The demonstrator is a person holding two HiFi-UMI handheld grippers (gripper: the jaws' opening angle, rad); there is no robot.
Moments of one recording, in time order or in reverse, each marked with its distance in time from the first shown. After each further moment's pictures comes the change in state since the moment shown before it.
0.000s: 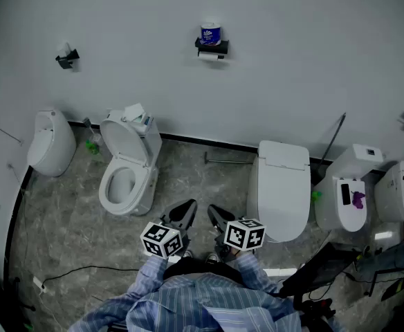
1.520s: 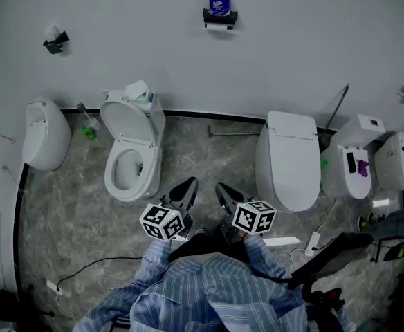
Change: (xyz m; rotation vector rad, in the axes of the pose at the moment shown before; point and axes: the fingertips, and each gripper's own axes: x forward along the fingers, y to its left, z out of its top) left arm -0.056 0.092 0.022 -0.049 -0.006 -0.075; right arm 0.070 0.051 -0.016 0.034 -0.110 -0.087
